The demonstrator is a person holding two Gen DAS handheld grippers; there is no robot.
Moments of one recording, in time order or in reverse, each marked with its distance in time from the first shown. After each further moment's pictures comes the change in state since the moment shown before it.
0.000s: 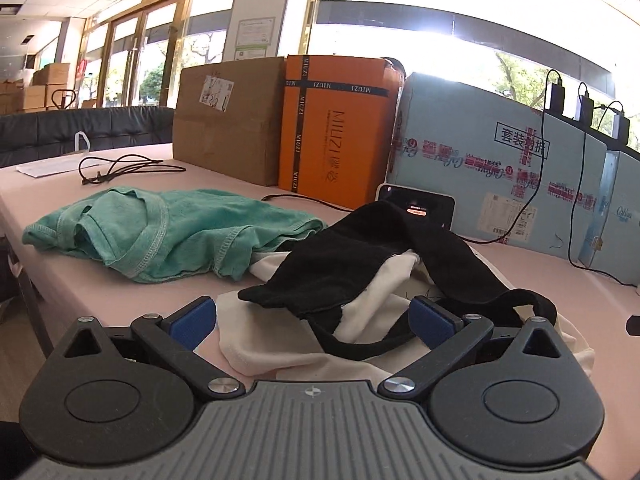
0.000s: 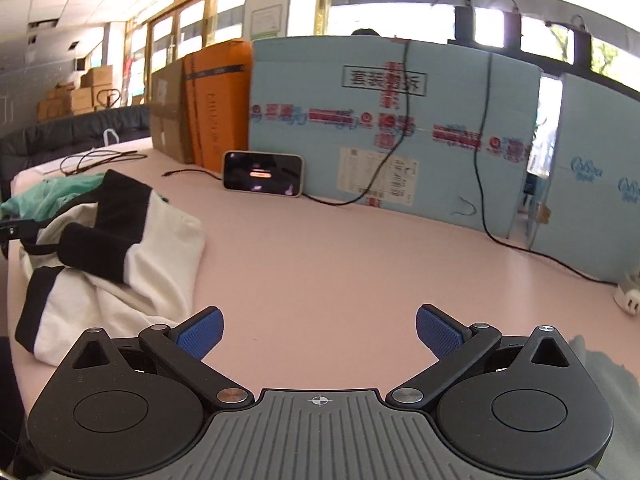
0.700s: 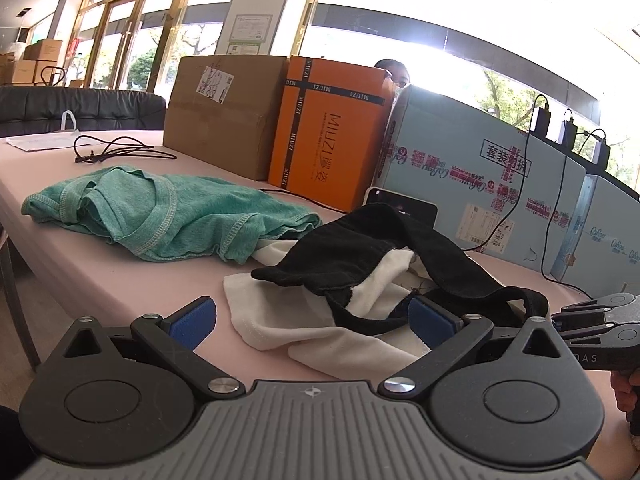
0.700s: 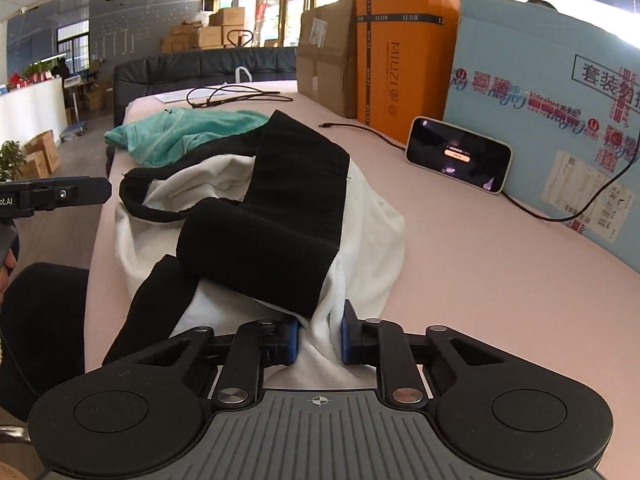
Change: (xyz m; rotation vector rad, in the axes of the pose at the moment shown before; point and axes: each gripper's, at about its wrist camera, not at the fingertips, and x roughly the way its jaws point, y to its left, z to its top) left arm -0.017 0.014 -0.012 -0.061 -0.009 -0.109; right arm 0.067 0.111 0.020 -0.190 0.121 0.326
